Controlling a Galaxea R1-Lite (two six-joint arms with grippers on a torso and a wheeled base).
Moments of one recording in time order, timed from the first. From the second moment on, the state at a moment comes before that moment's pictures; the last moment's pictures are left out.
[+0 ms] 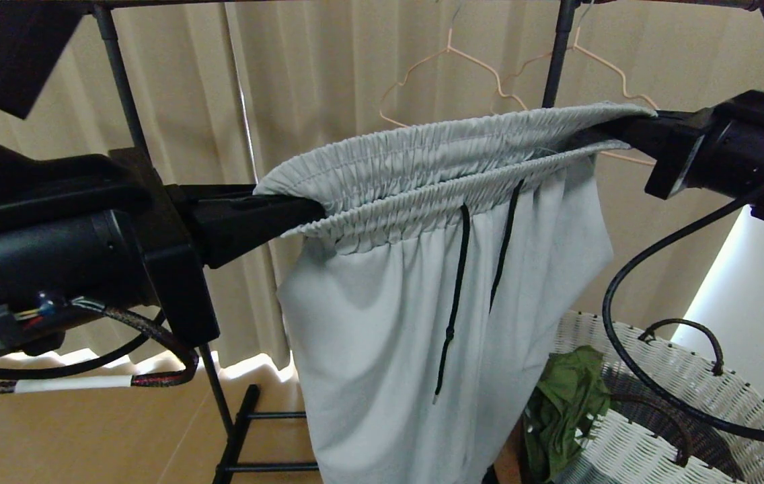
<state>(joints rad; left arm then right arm) -0.73 1.27 -0.93 -0.30 -0.15 0.17 0.37 1.42 -1.03 -0.45 0.12 -0.08</state>
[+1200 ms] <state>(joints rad) -0.70 1.46 -1.14 -0.28 0.14 0.10 0.37 1.16 -1.06 -0.10 0.12 -0.08</state>
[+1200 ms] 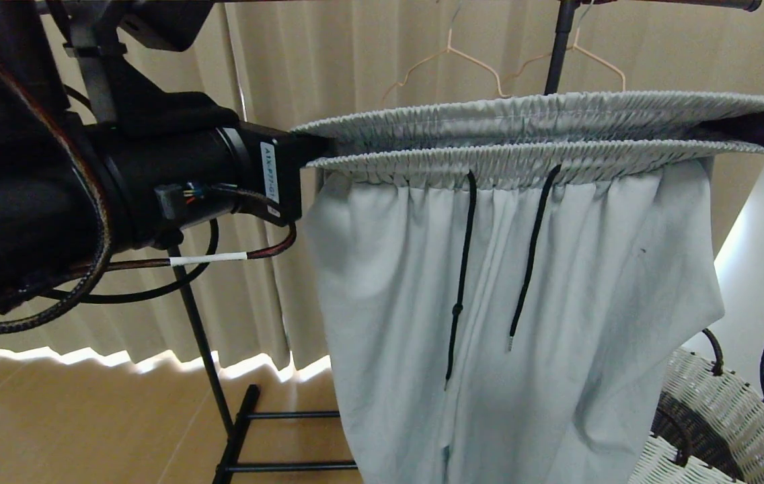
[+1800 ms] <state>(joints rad) -0.70 1.43 -1.17 -0.28 0.14 0.13 0.37 1.19 -1.09 -0.09 0.12 -0.08</state>
